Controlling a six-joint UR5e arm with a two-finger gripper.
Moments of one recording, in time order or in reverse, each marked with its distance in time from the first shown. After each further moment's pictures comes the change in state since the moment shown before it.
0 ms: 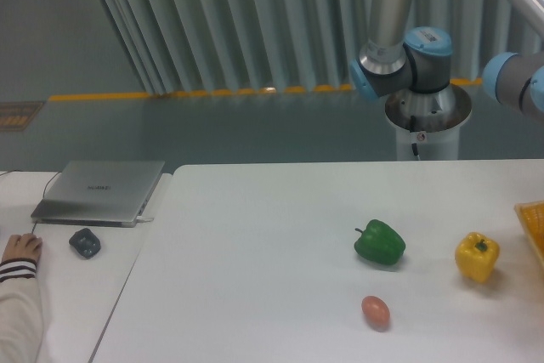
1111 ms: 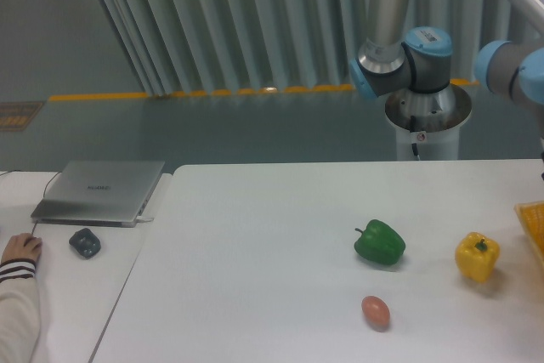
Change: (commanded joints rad) arm 0.009 -0.003 0.026 -0.049 0.025 -0.003
